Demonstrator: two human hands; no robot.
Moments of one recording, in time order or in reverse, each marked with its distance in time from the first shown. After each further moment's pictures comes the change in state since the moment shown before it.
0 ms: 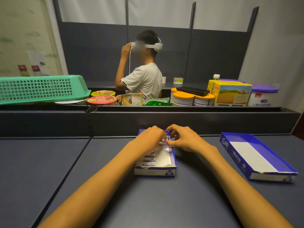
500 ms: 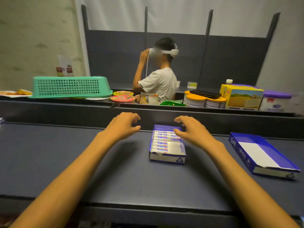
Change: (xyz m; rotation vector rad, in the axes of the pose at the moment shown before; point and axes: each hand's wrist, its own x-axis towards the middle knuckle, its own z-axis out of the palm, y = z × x) left_hand -0.117 -0.062 -0.071 -0.019 0.220 -0.361; right_hand -0.044 -0.053 -0.016 -0.104 0.180 -0.131
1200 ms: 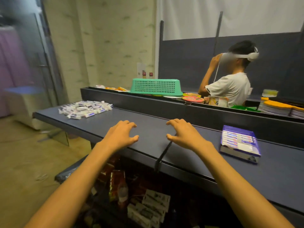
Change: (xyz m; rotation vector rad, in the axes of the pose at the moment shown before) left_hand -0.254 -0.108 -0.112 0.308 0.019 -0.434; right_hand -0.040 -0.243 0.071 -0.018 -0.123 -0.536
